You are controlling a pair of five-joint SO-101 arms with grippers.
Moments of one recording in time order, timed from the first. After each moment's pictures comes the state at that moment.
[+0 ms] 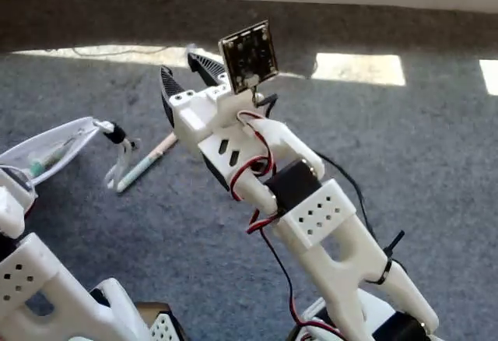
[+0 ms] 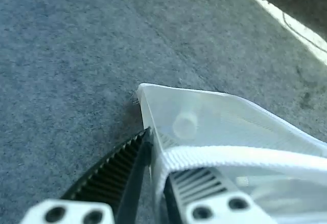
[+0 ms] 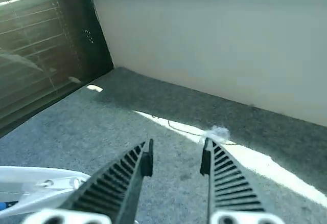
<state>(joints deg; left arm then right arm) -49.9 -54.9 27.9 77.8 10.5 -43.6 -28.4 18.9 26.6 -8.9</state>
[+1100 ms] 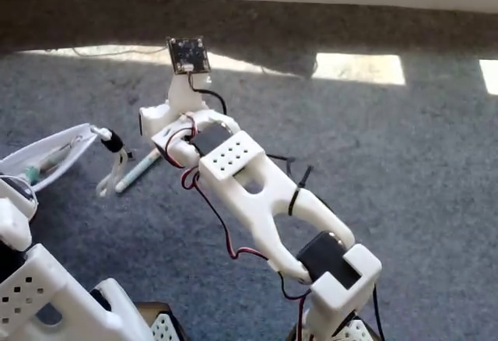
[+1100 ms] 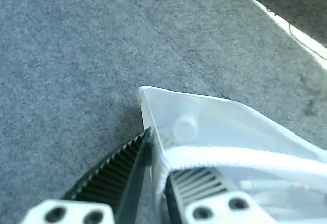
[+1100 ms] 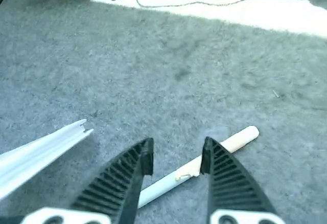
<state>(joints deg) -50.9 -58.6 30.1 77.8 10.6 -47.1 10.6 1.4 33.6 -27.6</state>
